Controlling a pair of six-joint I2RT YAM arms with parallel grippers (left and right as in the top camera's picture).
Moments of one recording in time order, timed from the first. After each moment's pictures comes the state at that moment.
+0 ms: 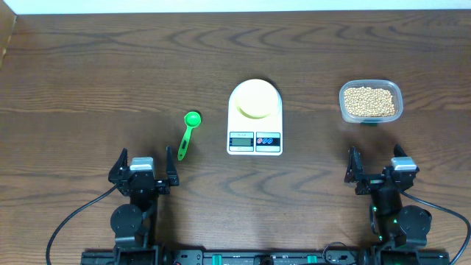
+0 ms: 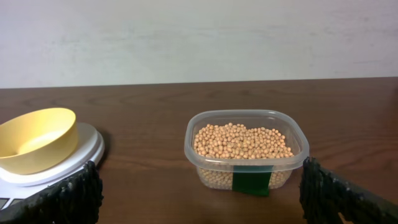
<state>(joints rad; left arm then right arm) 0.05 0.01 0.02 -0.11 0.00 0.08 -0.05 0.01 0.01 -0.06 -0.12 0.07</state>
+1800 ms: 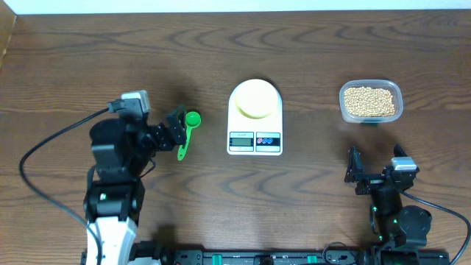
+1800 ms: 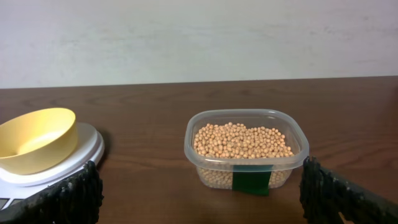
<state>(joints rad) 0.05 0.91 0.66 -0.25 0.30 -0.25 -0.05 0.01 0.01 -0.06 -0.11 0.07</state>
